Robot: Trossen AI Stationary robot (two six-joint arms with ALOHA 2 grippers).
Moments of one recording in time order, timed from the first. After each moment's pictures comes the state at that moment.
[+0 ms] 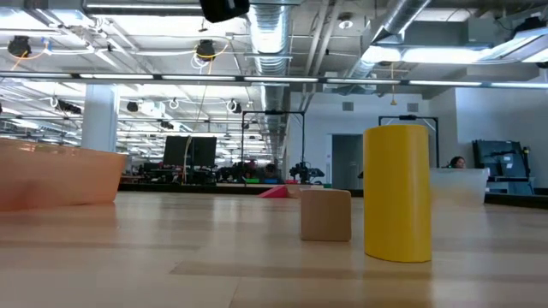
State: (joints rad) left arm -0.29 1.45 0.86 0.55 0.18 -0.88; right arm 0.50 1.39 1.17 -0.01 0.35 -0.31
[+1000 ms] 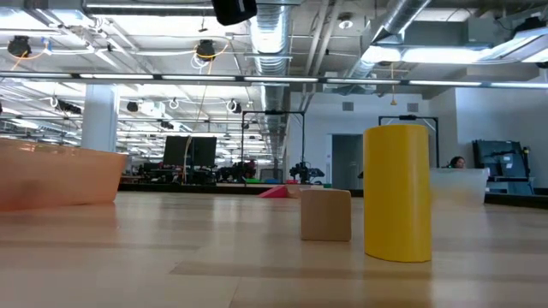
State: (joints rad) left arm -0.25 1.48 0.86 0.64 0.15 -0.89; right arm 0.35 1.52 1.17 0.12 0.03 -0.27
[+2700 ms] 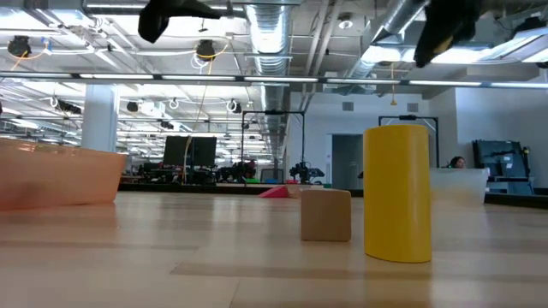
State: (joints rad) left arm -0.27 1.07 0.86 -0.14 -0.56 -0.74; right arm 0.11 1.04 1.13 -1.10 0.52 0.56
